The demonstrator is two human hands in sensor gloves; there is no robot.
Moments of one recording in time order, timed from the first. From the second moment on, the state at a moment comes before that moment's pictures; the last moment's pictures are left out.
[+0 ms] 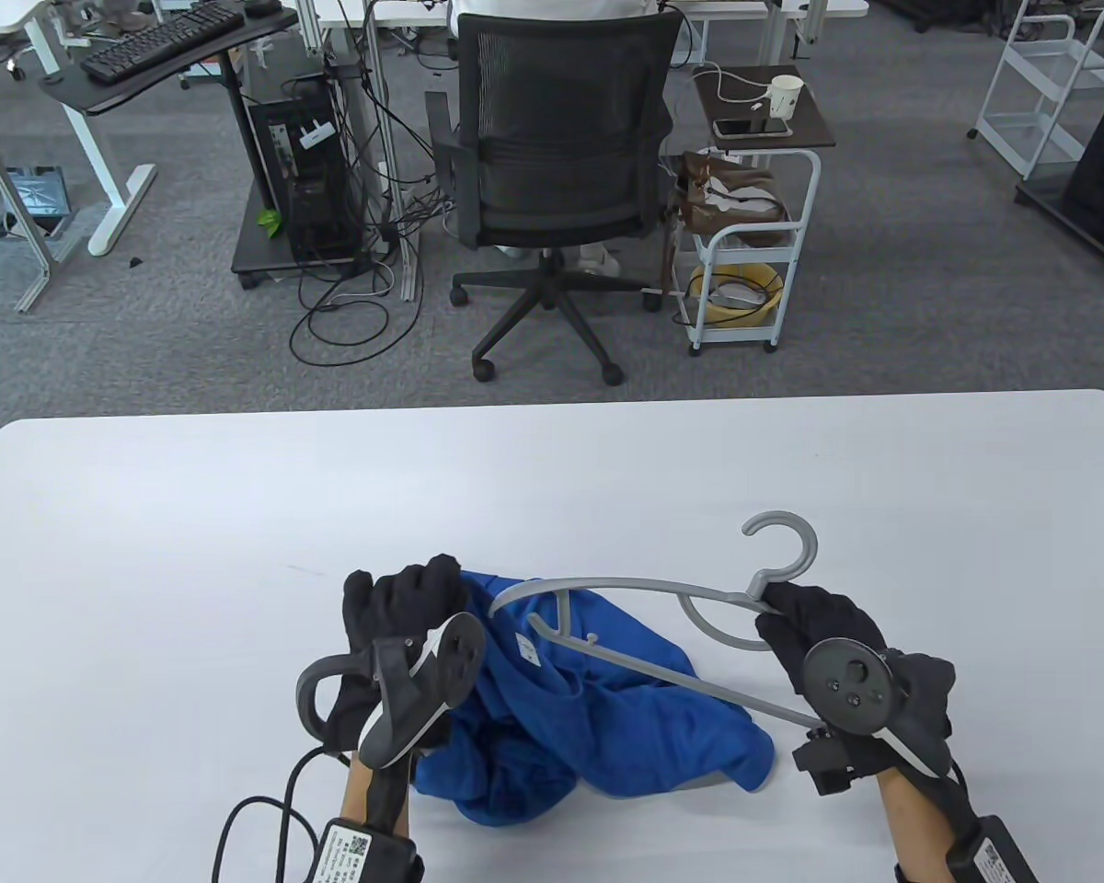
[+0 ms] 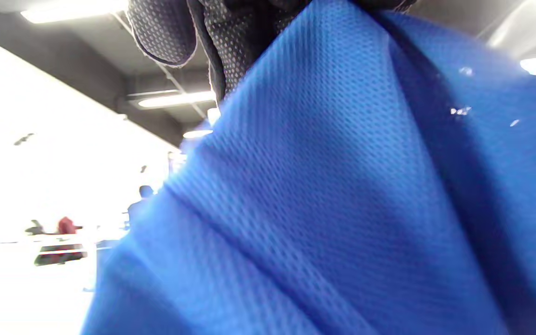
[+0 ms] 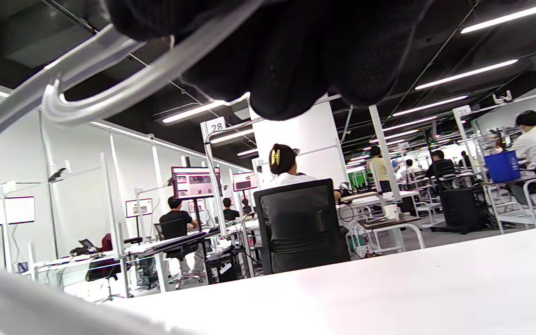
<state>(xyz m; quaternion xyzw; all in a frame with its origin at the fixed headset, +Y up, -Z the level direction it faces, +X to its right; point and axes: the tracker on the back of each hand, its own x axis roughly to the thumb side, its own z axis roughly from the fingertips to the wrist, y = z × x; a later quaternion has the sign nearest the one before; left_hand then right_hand) -0.162 -0.625 -0.336 0.17 0.06 -0.06 0.98 0.203 -0.631 -0.318 0.07 -0.20 0.97 0.15</state>
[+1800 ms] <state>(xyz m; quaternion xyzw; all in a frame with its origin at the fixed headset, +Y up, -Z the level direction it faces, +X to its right) -0.287 -0.696 -0.329 0.00 0.06 -0.17 0.98 0.308 -0.703 -0.422 -0.23 -0.04 0.97 0.03</state>
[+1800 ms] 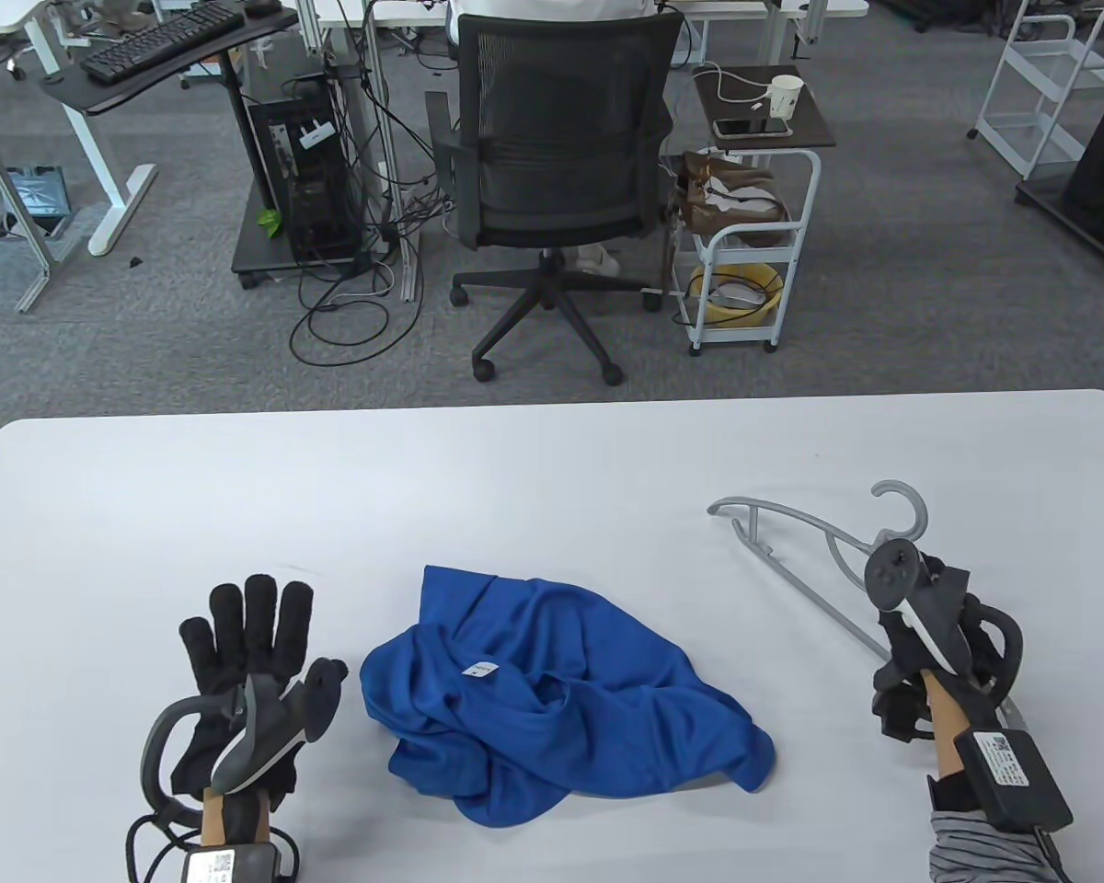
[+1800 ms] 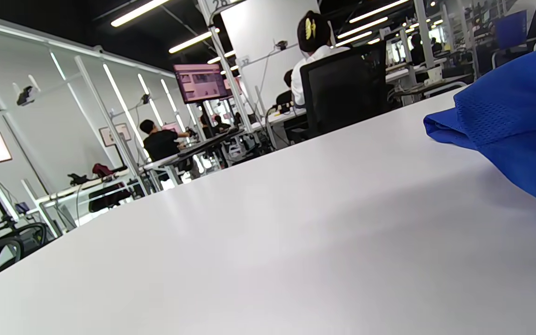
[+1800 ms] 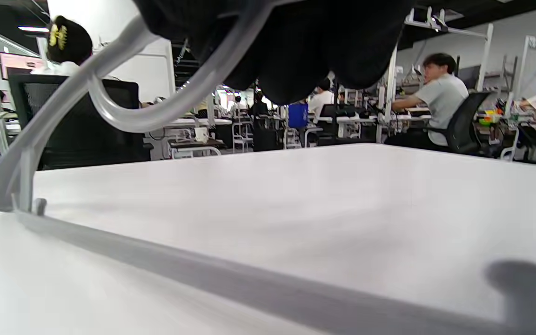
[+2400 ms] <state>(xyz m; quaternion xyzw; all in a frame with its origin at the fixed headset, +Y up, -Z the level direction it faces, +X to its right) -0.287 -0.696 -0.326 -0.02 0.06 -0.18 0.98 0.327 -0.764 -0.439 -0.29 0.12 0.94 -0.13</state>
